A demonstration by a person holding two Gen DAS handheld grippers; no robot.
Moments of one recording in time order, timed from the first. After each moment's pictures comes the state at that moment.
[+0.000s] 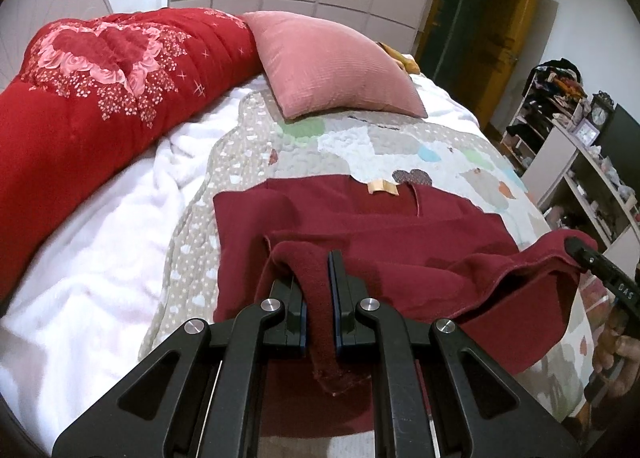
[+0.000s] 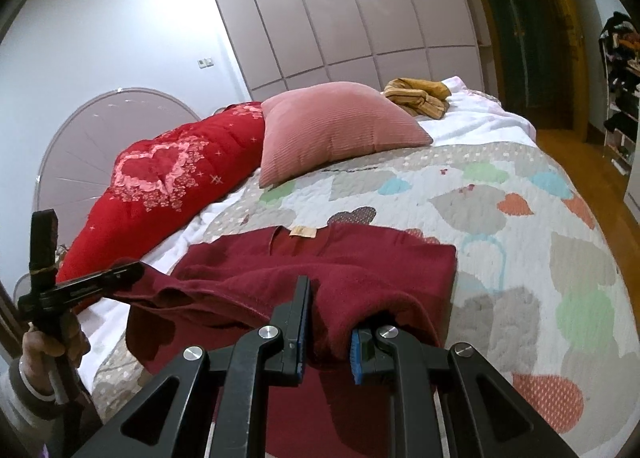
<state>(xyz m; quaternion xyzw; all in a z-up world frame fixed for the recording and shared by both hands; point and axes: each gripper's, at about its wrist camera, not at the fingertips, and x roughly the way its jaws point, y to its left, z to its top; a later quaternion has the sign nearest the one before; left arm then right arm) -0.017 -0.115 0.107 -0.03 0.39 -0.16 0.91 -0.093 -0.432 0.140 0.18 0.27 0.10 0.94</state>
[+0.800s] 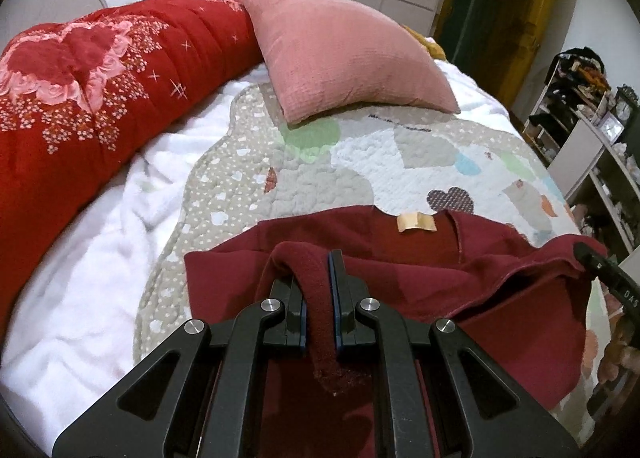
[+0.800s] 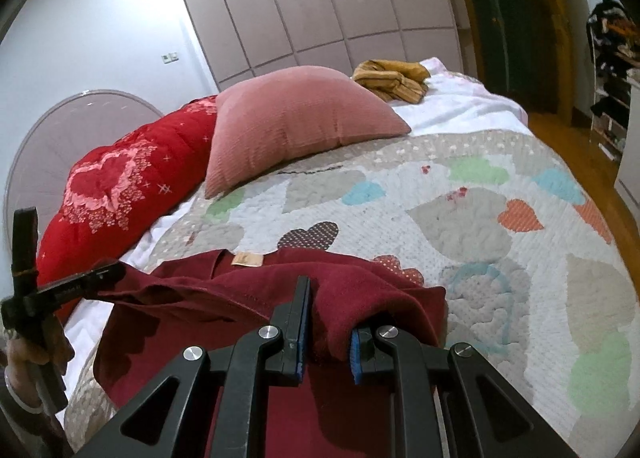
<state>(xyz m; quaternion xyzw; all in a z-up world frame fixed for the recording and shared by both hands) 0.081 -0.153 0.080 -0.01 0.42 -0.13 0.90 0.006 -0.460 0.112 0.20 0.30 0.06 0.93</state>
